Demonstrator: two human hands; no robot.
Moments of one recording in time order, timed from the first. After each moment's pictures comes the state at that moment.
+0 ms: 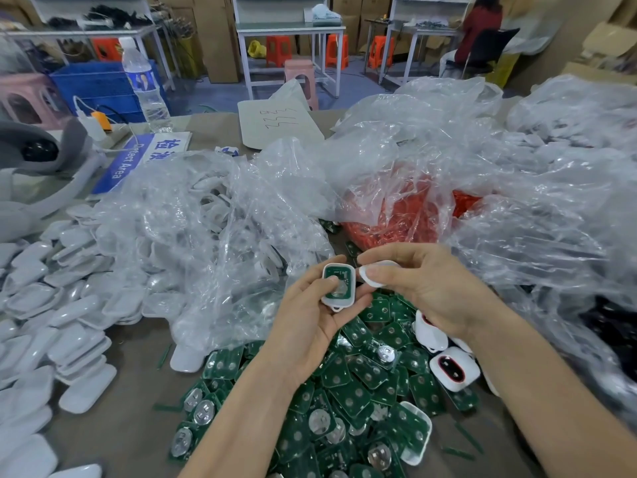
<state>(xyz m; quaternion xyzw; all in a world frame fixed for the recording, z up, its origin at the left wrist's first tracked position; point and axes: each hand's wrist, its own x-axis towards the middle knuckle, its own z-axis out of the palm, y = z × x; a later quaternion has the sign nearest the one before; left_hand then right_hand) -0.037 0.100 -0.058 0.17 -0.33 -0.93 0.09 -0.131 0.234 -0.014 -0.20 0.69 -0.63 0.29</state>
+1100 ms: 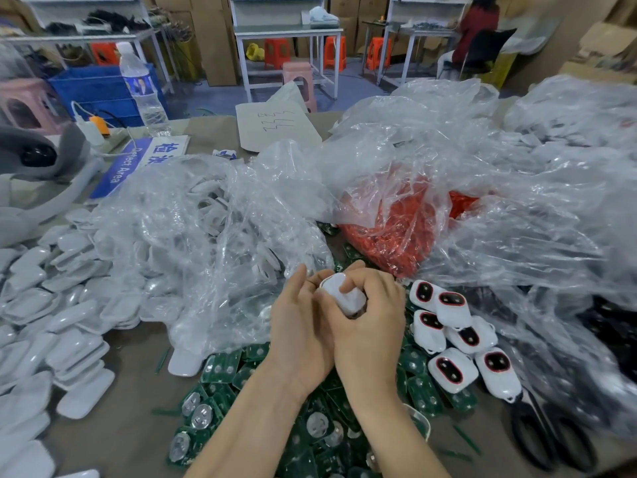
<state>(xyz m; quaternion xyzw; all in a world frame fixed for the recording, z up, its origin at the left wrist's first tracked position) -0.034 0.110 -0.048 0.20 -0.25 -0.95 0.06 -0.055 0.178 -0.066 -0.16 0.81 -0.54 -0.15</state>
